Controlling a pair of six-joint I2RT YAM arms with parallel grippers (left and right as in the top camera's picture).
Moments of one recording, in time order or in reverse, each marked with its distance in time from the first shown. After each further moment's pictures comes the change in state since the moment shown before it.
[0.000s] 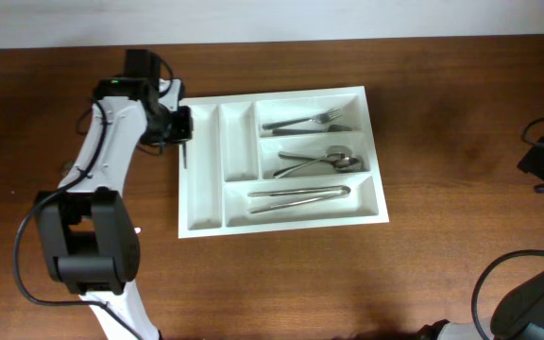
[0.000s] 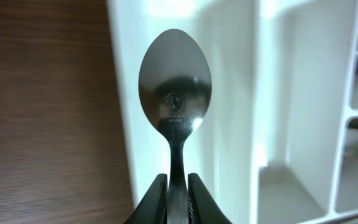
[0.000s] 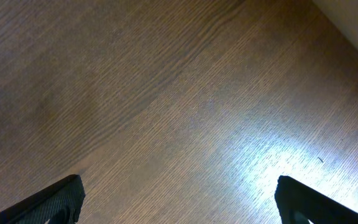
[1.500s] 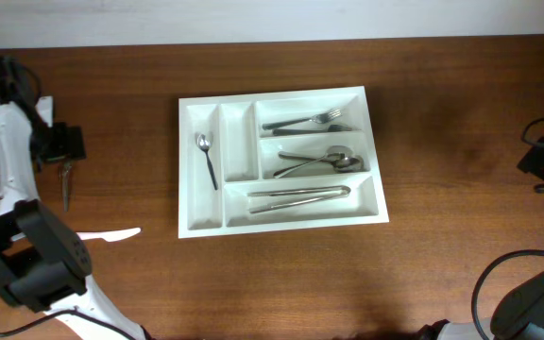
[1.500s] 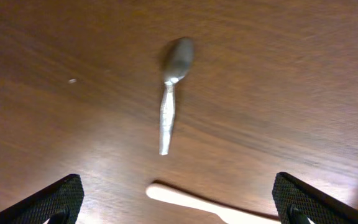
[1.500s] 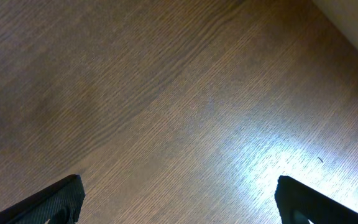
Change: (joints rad) left arm 0.459 0.005 0.171 -0.243 -0.365 0.259; right arm 0.000 0.000 0.000 0.000 0.000 0.000
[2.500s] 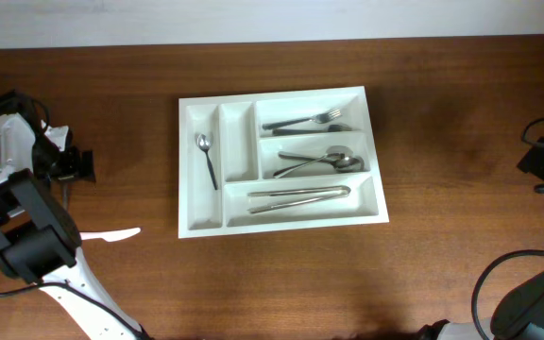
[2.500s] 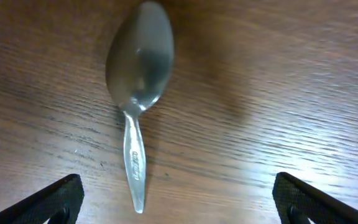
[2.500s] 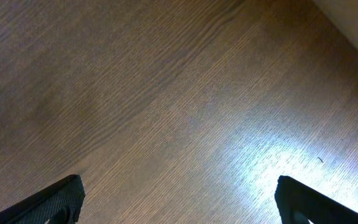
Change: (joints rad) left arm 0.068 0.243 -0.020 0.058 0.124 0.088; right arm 0.000 0.000 0.000 0.000 0.000 0.000
